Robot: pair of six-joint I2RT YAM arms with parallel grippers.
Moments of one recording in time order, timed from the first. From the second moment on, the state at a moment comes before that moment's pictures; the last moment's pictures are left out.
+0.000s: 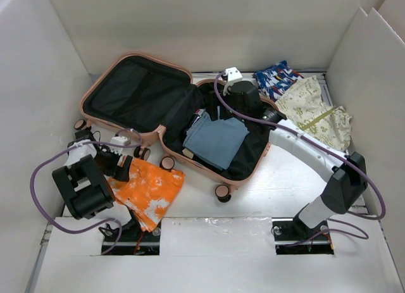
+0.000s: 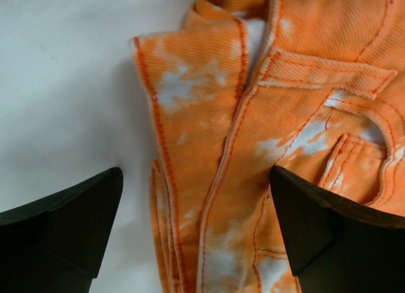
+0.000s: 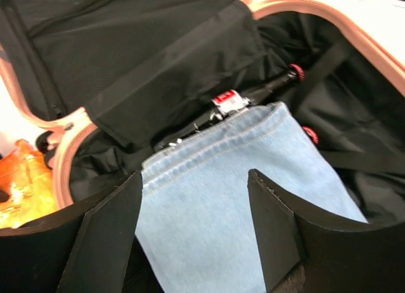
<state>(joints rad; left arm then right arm) 0.50 1.51 0.85 -0.85 0.38 0.93 0.70 1.58 1.42 -0.23 0.11 0.24</state>
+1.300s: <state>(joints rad) 0.82 1.29 1.04 -1.32 0.51 1.18 0.75 1.22 1.30 -0.44 0.63 0.25</state>
